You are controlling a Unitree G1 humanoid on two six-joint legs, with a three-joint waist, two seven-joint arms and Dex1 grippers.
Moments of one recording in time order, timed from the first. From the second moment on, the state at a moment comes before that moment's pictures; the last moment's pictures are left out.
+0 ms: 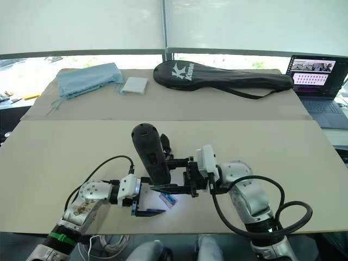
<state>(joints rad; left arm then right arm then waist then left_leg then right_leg) -0.20 0.49 -0.26 0.09 -0.21 -0.13 -1.25 -0.32 -0.38 0.18 -0.29 0.53 0.15 1.23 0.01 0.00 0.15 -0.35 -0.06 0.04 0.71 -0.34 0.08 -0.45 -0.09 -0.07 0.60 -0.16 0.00</state>
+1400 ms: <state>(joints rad) -0.19 0.49 -0.26 0.07 -0.20 -0.09 -1.23 -0.33 -0.37 0.20 -0.24 0.52 0.13 1.24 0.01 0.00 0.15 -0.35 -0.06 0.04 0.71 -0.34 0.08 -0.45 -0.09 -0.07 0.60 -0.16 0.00</state>
